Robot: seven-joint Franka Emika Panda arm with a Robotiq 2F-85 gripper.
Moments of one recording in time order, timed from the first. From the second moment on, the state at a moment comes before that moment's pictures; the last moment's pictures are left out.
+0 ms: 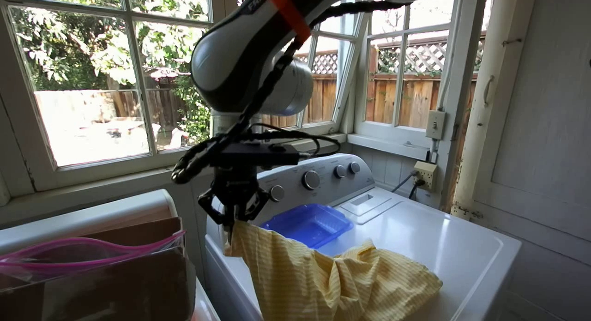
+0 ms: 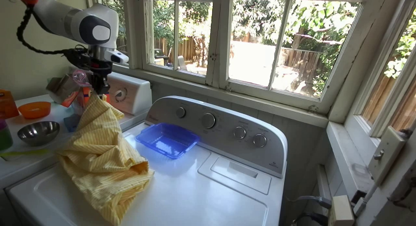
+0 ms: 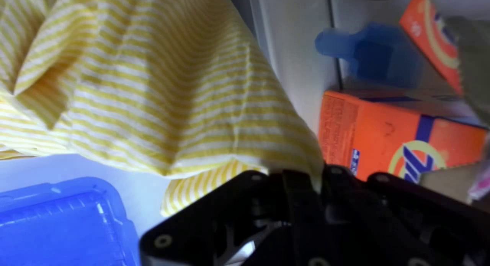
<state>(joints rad) 0.39 0.24 0.30 -2.02 0.14 2.21 0.50</state>
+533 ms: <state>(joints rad) 0.35 0.03 0.29 -2.22 0.21 2.06 0.51</state>
